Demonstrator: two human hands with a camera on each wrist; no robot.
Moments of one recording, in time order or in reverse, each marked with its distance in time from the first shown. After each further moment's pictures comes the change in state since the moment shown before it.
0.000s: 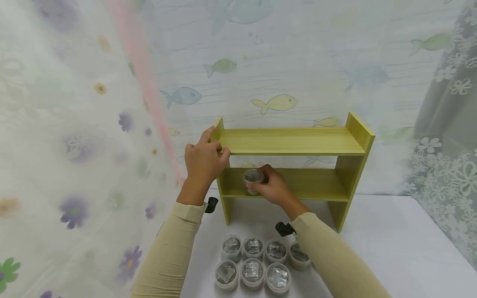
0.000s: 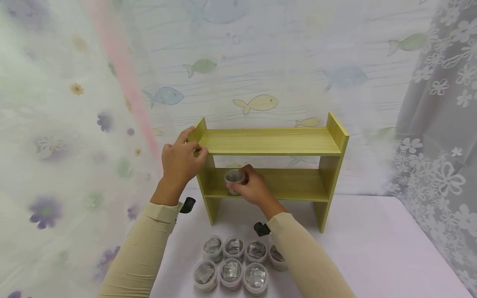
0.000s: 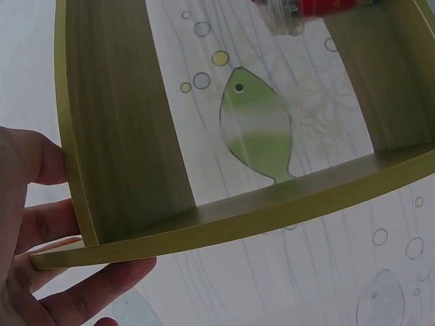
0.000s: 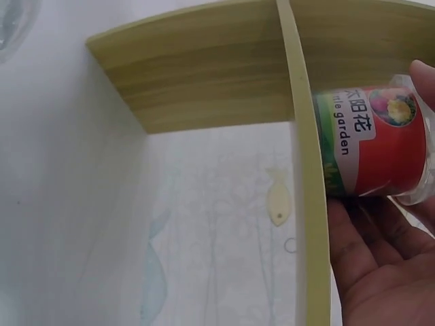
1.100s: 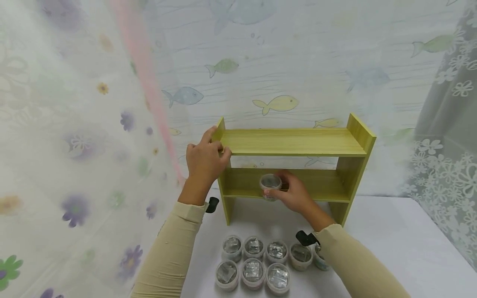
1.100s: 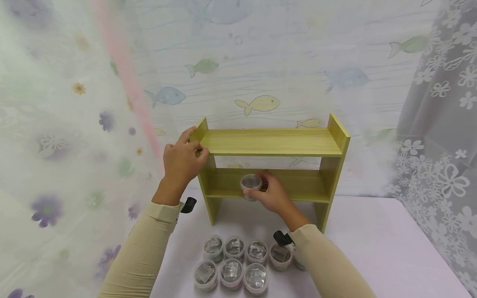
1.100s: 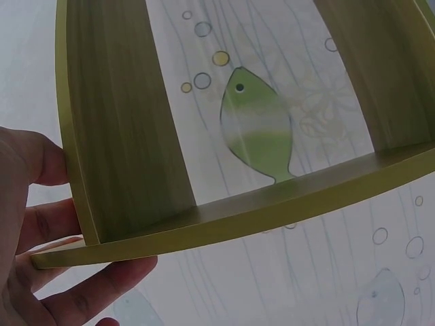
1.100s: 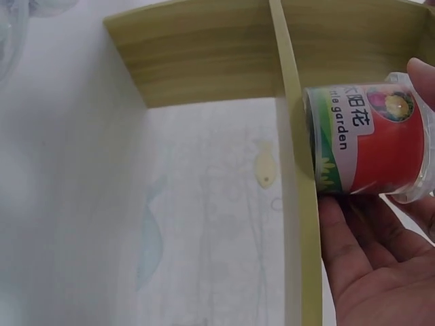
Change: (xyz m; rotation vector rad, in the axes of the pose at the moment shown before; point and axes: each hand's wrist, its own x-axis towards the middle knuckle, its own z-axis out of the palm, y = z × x) left_hand 0.000 0.000 -0.001 -0.012 -0.033 -0.019; right_hand -0.035 0.016 -0.037 -0.021 0.052 -0.097
